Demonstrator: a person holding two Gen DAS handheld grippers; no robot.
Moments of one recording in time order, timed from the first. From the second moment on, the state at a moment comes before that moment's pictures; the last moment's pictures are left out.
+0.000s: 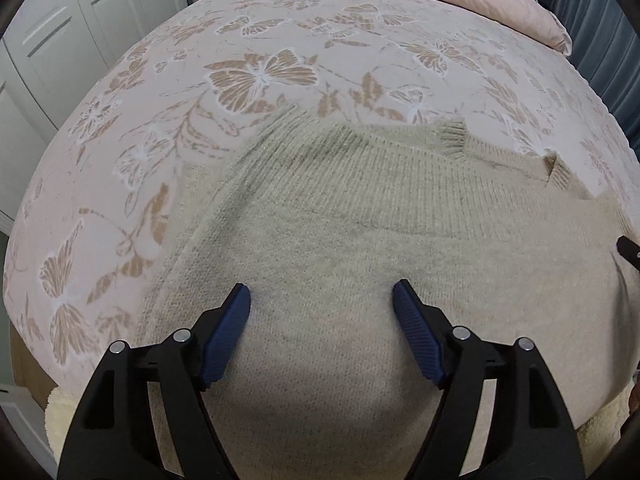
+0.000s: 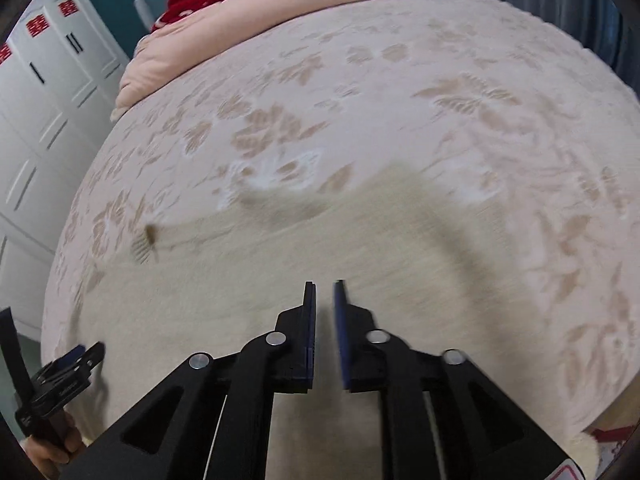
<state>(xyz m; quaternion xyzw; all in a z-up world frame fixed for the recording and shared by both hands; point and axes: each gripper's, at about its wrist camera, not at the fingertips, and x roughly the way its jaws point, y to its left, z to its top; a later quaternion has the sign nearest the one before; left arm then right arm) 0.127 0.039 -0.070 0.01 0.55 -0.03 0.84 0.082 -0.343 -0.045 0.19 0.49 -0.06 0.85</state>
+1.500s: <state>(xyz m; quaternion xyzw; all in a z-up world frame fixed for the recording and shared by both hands) 0.130 0.013 -0.056 0.02 0.54 -0.03 0.84 0.069 -0.245 -0.036 0.17 0.51 0.04 0.84</state>
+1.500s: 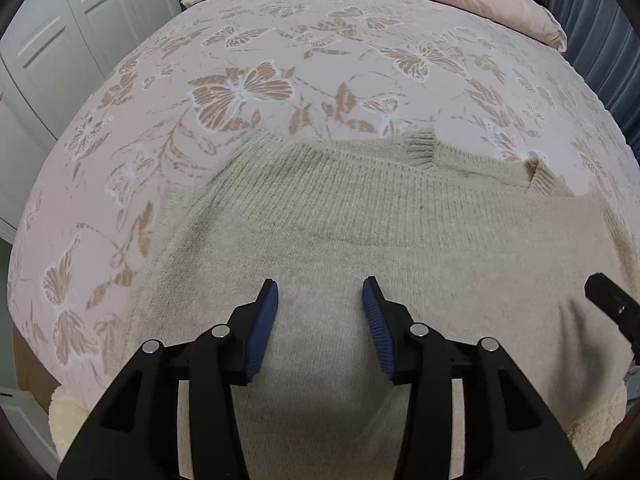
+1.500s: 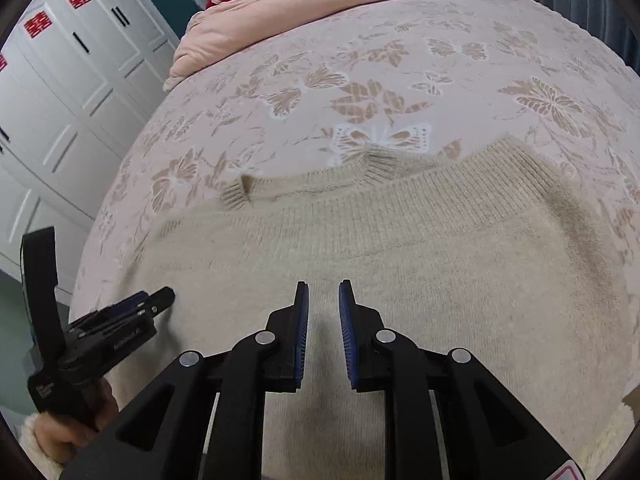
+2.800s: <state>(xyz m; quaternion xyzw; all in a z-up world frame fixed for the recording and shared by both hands) 0.037 0.141 -0.067 -0.20 0.57 0.05 0.80 0.081 -0.145 -0.064 0.07 0.59 0.04 0.80</state>
